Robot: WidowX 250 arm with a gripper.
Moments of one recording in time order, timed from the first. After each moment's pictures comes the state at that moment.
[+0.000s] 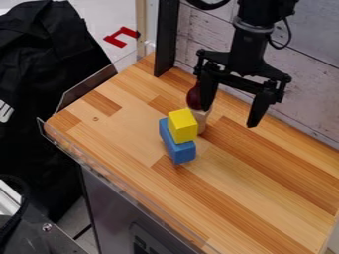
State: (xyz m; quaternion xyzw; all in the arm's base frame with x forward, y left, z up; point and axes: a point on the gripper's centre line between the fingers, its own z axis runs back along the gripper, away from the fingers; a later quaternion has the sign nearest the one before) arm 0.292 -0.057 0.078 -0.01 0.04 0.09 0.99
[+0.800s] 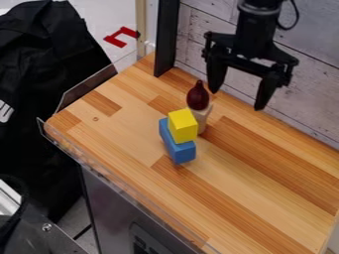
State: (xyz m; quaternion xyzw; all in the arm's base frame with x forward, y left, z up) arm 0.312 -0.043 0.098 -0.02 -0.02 0.06 1.00
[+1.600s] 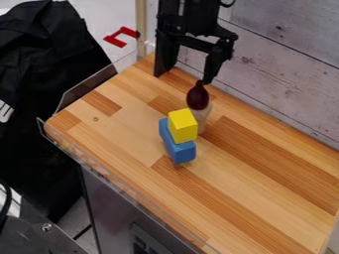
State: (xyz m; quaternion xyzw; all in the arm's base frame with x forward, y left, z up) arm 0.323 0.024 0.085 -0.01 0.01 0.09 1.00
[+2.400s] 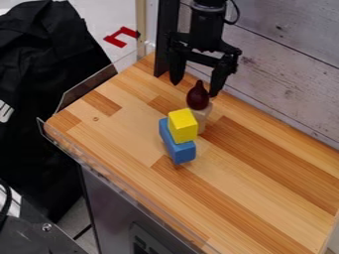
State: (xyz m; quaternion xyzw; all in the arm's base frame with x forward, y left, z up) arm 0.334 0.015 0.053 -0.03 0.05 0.08 1.00
